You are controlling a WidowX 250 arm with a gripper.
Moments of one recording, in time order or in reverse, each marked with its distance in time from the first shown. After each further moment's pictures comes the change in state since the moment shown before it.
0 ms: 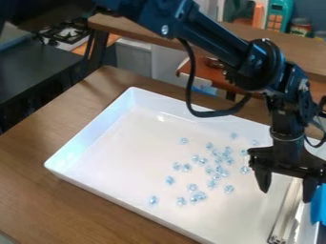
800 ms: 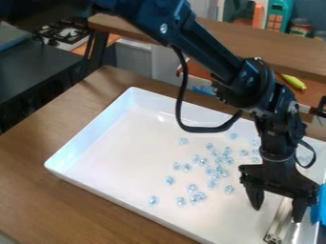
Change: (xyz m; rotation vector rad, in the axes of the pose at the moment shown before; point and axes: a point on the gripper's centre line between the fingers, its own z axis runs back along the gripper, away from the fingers) arm -0.025 0.009 -0.016 0.007 0.029 -0.049
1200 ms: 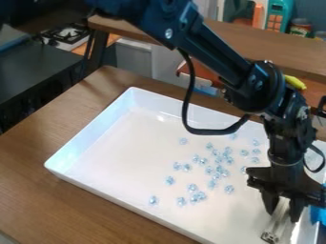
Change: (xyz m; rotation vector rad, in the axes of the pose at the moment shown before) arm 0.003 -0.008 0.000 0.021 -0.036 -0.014
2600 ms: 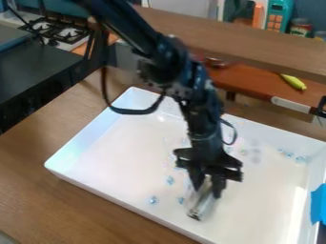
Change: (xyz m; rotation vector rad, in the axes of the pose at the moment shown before) arm -0.027 0.114 0.028 0.020 0.079 0.117
